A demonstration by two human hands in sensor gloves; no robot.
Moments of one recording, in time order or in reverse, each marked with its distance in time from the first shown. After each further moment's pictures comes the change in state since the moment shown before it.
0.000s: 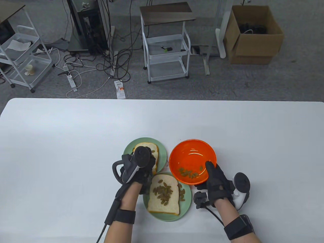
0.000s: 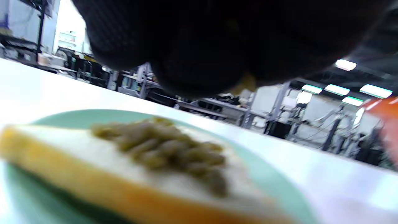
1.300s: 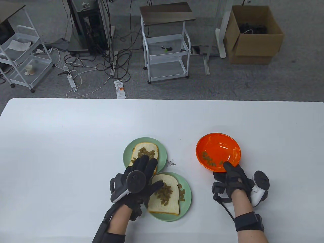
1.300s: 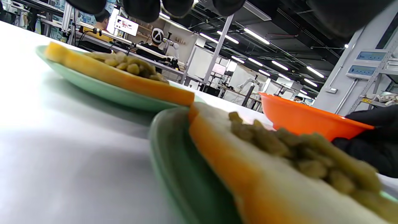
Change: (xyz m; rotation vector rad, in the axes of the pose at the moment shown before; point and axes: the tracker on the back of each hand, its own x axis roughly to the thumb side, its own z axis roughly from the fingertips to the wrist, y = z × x) left_hand -0.016 -0.008 0.068 -0.203 -0.379 0.158; right_hand -0.008 -0.072 -0.030 -0.224 0.204 -0.032
